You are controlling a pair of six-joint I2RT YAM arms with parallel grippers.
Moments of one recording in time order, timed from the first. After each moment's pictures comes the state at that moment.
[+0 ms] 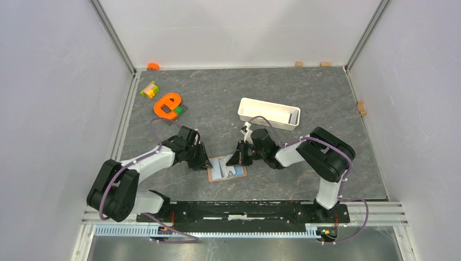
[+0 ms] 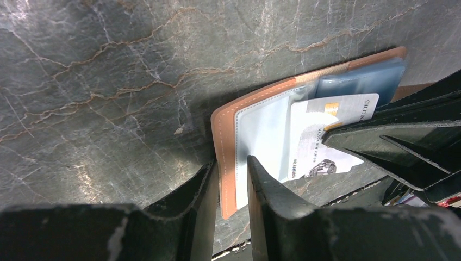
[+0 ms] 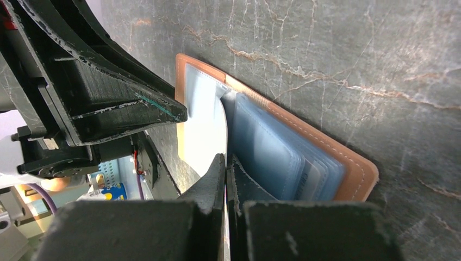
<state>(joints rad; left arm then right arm) -0.44 1.32 0.55 -0.35 0.27 -0.68 0.78 1.84 0.64 0.60 -0.48 0.91</state>
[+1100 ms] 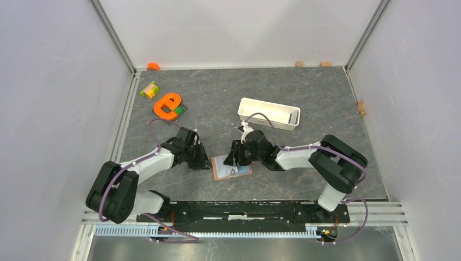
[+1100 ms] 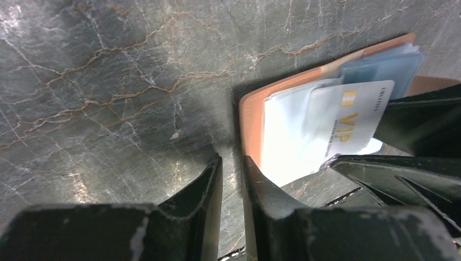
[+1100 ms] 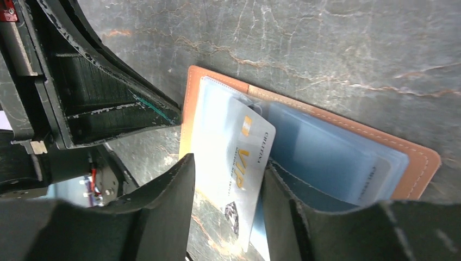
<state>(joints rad) -0.44 1.30 0.52 -0.30 0.28 -0.68 0.88 1.72 0.66 0.43 -0.23 0.80</state>
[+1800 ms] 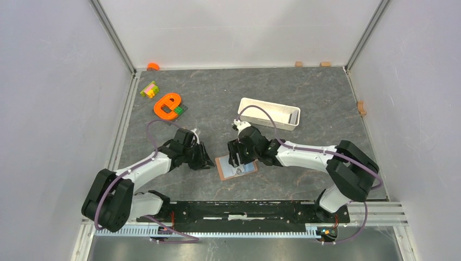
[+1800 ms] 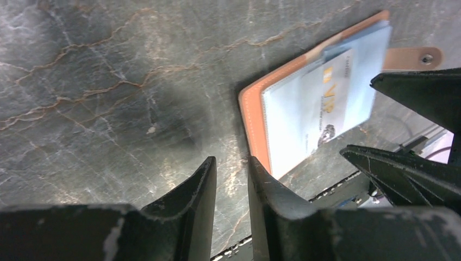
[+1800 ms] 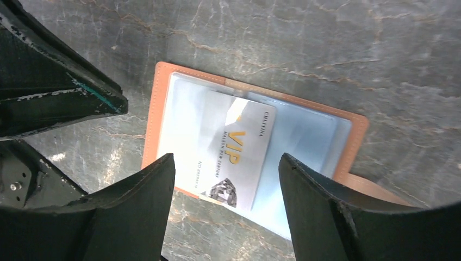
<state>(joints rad) -0.44 1.23 0.48 -0.25 0.33 -0.68 0.94 1.59 0.84 -0.08 0.01 0.51</state>
